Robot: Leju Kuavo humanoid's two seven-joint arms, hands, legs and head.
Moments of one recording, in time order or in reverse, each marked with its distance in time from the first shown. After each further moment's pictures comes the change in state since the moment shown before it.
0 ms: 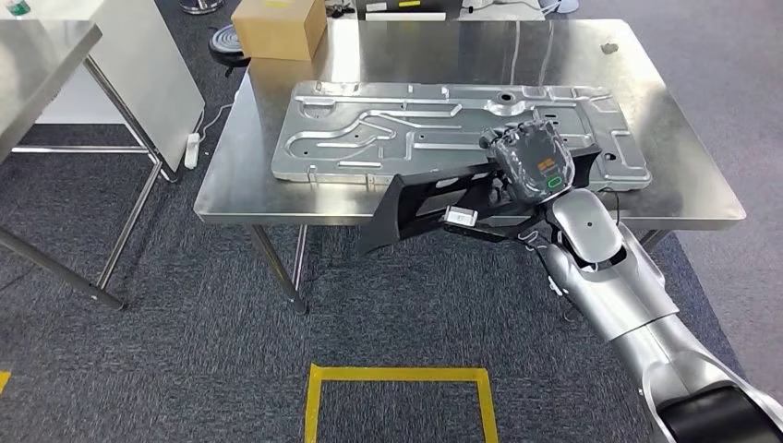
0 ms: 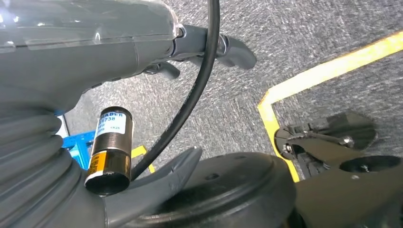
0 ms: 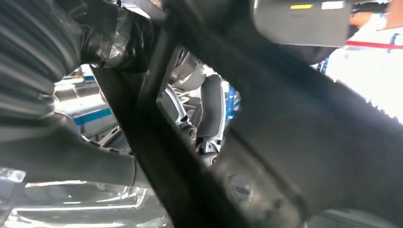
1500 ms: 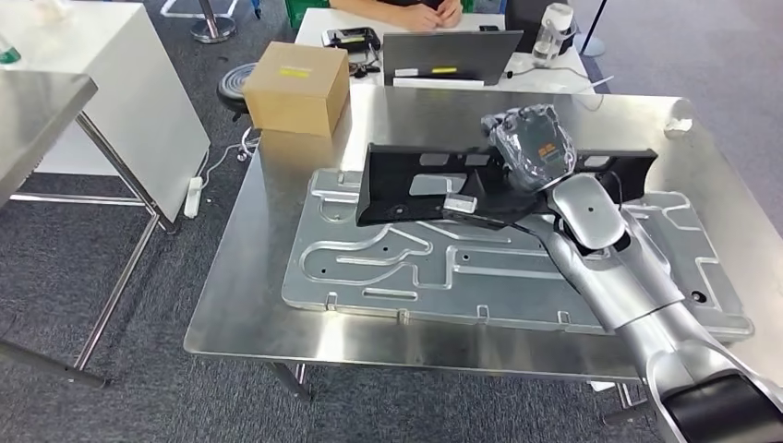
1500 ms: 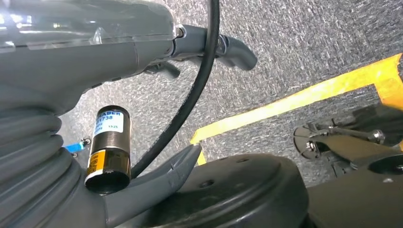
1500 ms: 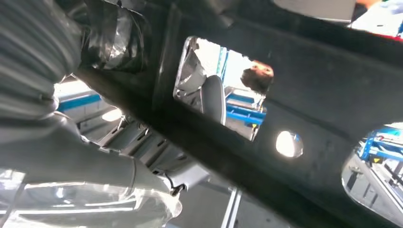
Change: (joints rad) left arm 0.004 0.002 -0.023 0.003 0.008 0.008 -0.025; right arm -0.053 -0.020 0.027 -0.004 0.011 0.063 0.030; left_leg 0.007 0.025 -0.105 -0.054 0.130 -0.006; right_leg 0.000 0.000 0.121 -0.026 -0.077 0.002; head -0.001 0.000
